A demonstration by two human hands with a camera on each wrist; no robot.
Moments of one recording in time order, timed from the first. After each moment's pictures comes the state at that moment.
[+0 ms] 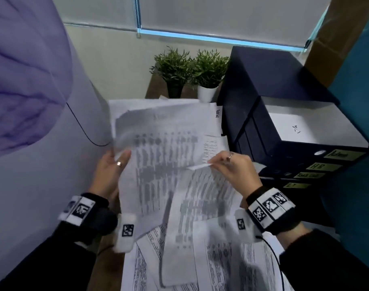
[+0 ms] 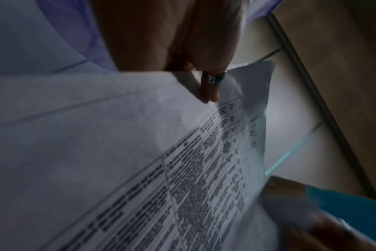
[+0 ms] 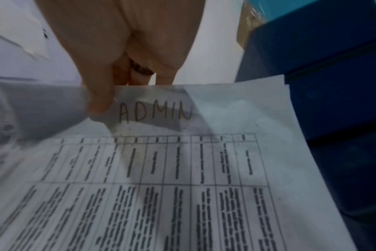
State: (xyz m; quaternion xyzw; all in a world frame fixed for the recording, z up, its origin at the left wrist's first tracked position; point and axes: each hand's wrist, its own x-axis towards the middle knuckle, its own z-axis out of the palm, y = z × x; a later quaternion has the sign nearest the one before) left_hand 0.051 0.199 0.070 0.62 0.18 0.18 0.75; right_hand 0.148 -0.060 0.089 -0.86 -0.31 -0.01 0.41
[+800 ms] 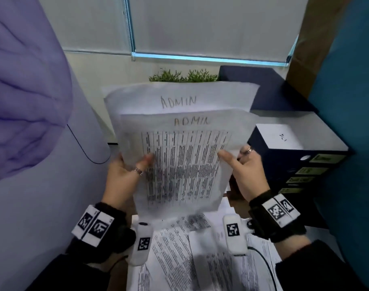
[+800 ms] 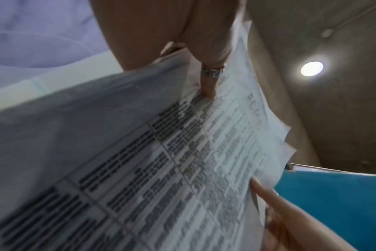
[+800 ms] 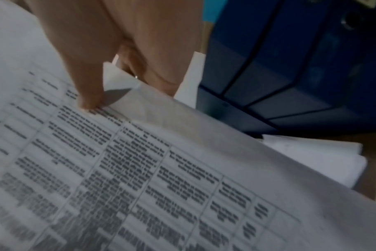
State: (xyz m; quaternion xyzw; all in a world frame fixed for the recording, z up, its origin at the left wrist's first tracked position) left_hand 0.050 0.165 0.122 0.63 0.13 0.24 0.73; right_hand 0.134 -0.062 0.129 -0.64 -0.12 0.04 0.75
